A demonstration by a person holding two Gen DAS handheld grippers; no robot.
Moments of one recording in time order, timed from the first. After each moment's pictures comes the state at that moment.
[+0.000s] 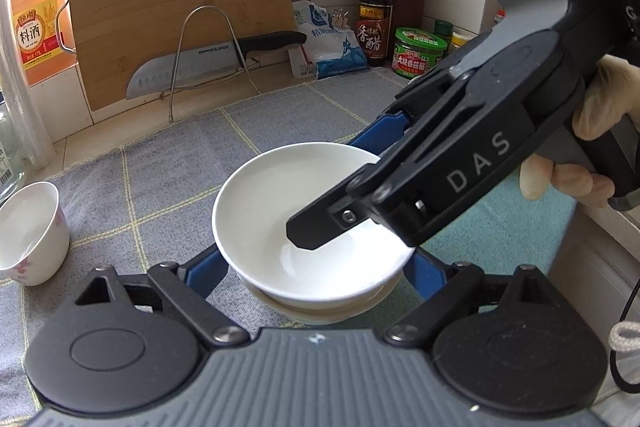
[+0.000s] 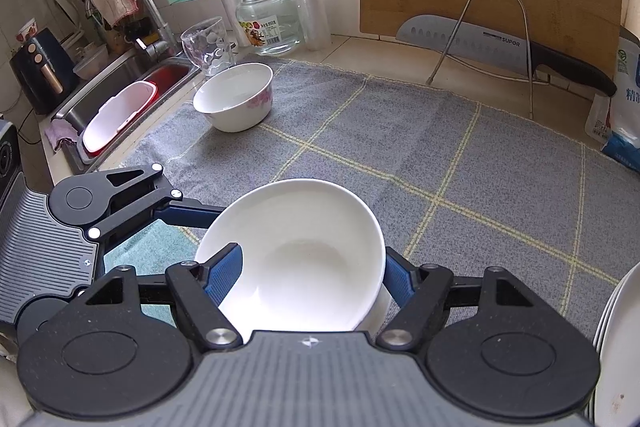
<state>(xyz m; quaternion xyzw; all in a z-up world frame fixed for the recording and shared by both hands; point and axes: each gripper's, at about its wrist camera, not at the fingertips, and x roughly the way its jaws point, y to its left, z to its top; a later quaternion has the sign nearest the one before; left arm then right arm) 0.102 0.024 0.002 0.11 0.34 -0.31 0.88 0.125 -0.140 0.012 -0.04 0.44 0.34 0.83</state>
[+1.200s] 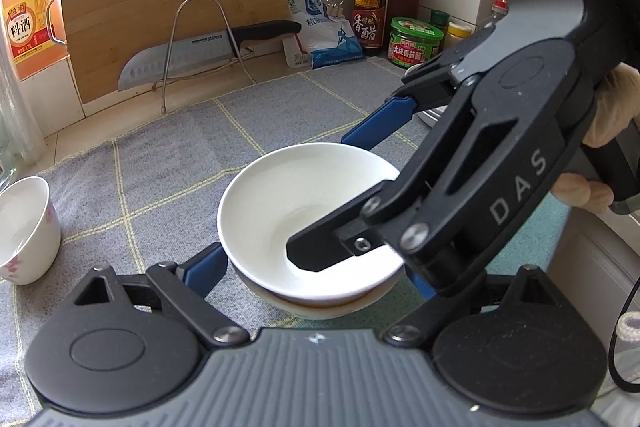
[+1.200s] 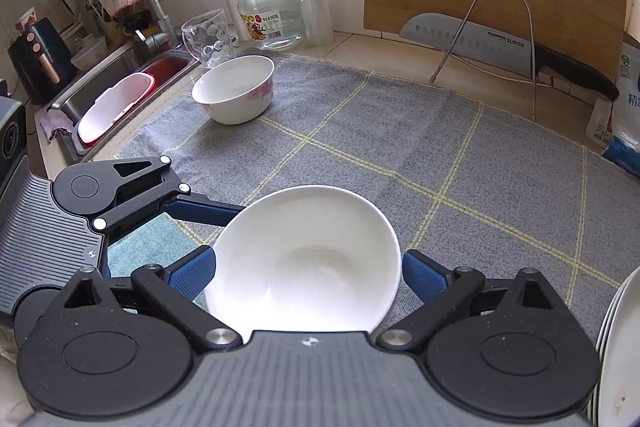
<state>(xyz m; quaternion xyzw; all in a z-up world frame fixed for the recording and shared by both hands) 0.106 0.026 -0.005 0.11 0.35 -0.32 0.87 0.120 -0.133 0.006 -0.06 0.43 0.33 0.84</state>
